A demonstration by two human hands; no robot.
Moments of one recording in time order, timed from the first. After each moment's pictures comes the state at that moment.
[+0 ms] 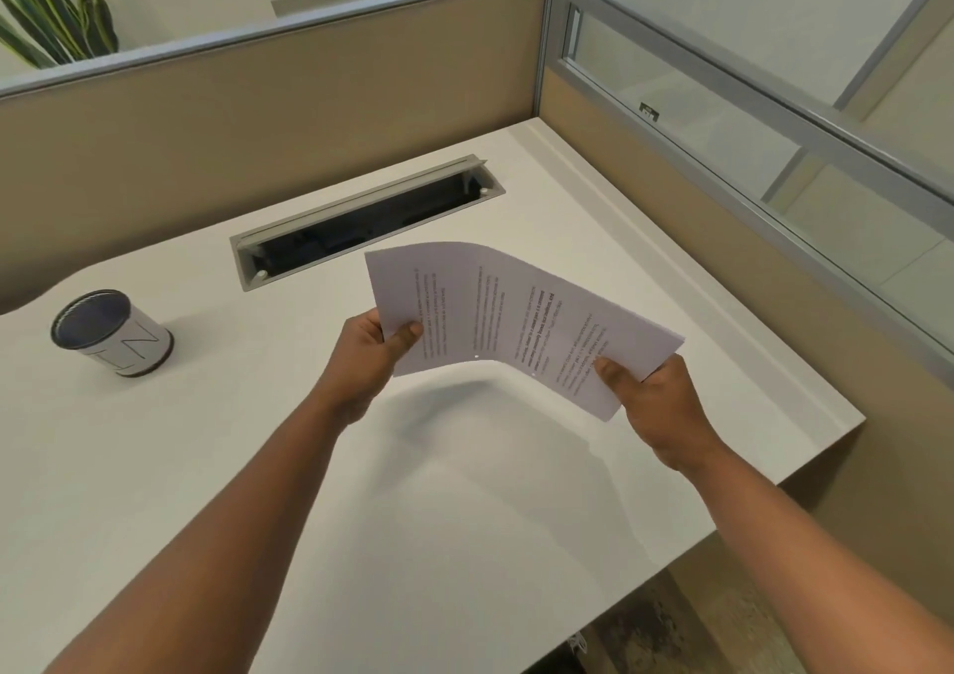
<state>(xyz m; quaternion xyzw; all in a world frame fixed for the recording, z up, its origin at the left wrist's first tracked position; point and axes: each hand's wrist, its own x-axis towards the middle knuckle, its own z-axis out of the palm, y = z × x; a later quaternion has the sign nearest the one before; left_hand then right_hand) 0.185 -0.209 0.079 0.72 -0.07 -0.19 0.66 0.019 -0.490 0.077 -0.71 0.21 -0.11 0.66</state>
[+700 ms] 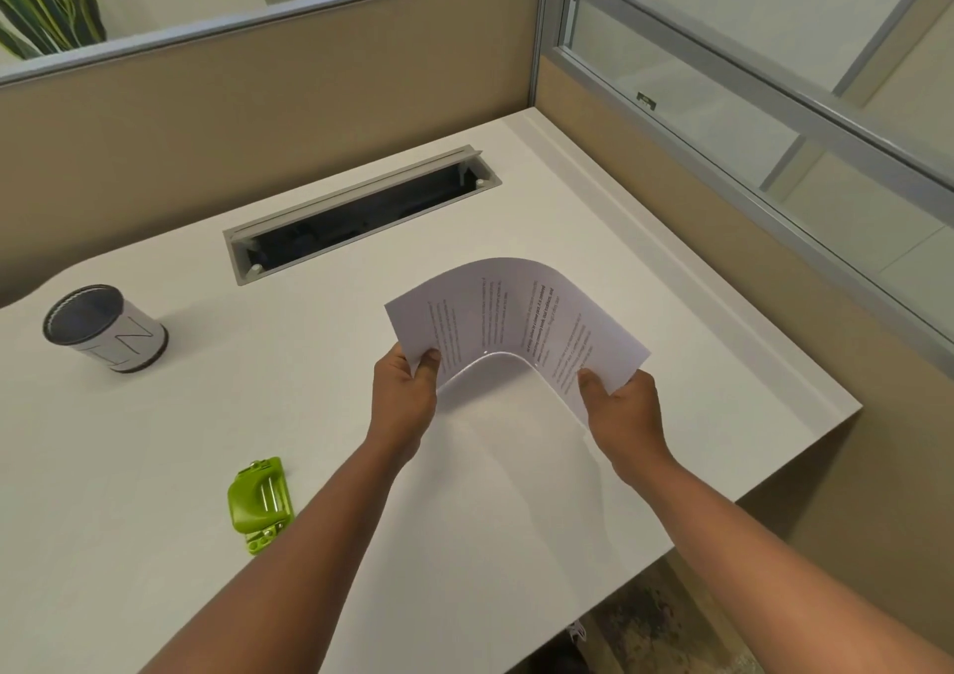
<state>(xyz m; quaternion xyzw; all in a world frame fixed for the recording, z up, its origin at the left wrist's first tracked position) 0.134 -0.243 0.034 0.76 0.01 -0.09 0.65 0.019 -0.456 0.036 -0.72 0.33 -0.15 0.59</state>
